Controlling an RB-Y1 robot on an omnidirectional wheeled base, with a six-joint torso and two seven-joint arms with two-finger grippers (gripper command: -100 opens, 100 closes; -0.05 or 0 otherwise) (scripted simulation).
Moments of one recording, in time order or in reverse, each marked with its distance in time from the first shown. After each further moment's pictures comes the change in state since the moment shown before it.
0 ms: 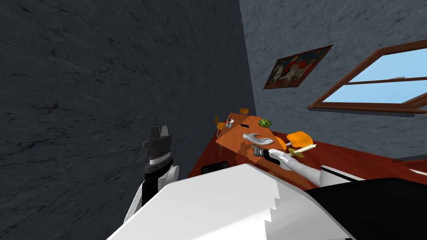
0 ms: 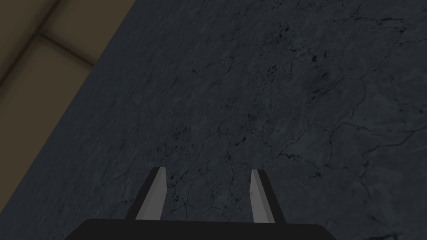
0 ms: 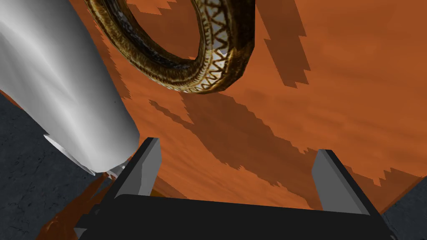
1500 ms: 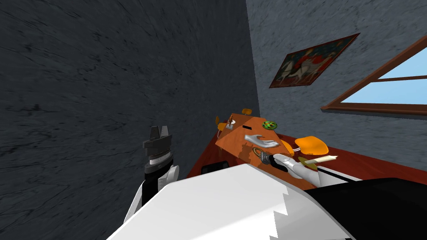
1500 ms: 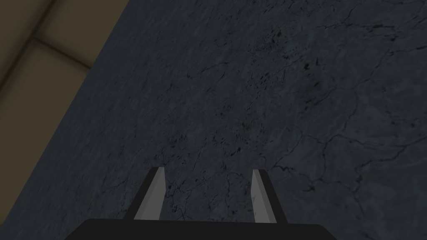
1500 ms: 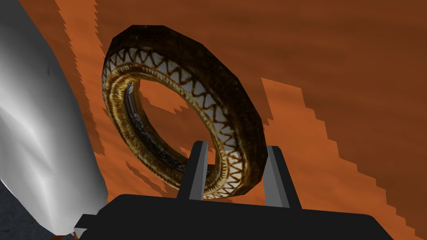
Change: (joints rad) left arm 0.000 0.000 0.000 0.000 0.000 0.000 0.000; right arm 0.001 0.006 0.104 0.142 0.056 0.052 0.028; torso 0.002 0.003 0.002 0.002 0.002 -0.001
